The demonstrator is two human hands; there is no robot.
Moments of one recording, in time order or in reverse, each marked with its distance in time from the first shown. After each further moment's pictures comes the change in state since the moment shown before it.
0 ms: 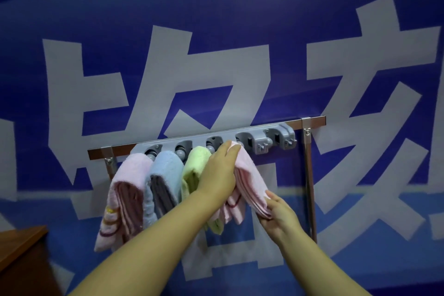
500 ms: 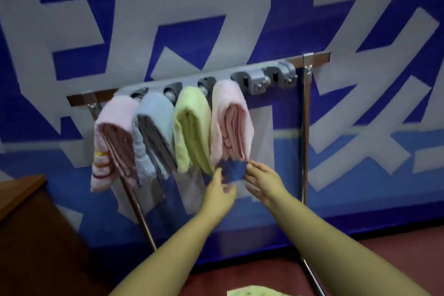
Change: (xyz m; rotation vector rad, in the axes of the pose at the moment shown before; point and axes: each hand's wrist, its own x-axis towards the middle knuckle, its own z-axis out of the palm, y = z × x) left_hand -0.137 -0.046 0.113 -0.548 -0.210 -0.637; right_hand -0.010 0.057 -0.034 -0.425 -0.097 0.013
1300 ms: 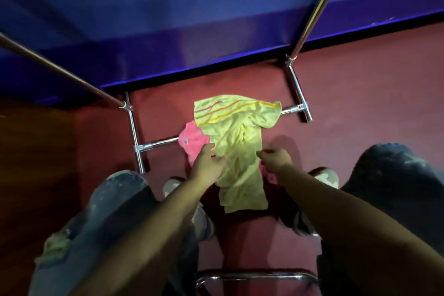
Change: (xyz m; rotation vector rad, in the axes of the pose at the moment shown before) left_hand -0.150 -0.361 0.189 0.017 -0.389 -0.835; right_hand 0.008 0.444 -0.239 -0.747 0.287 0.798
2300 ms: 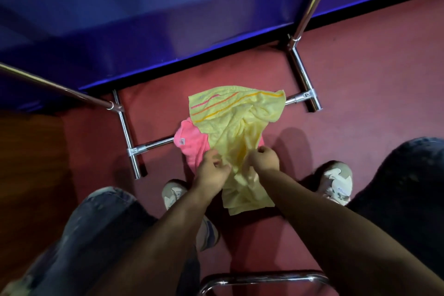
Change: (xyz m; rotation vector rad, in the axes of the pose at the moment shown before) left_hand 0.018 -0.017 0.019 0.055 -0.001 -0.051; right_hand 0.014 -0.005 0.046 0.122 0.062 0.062
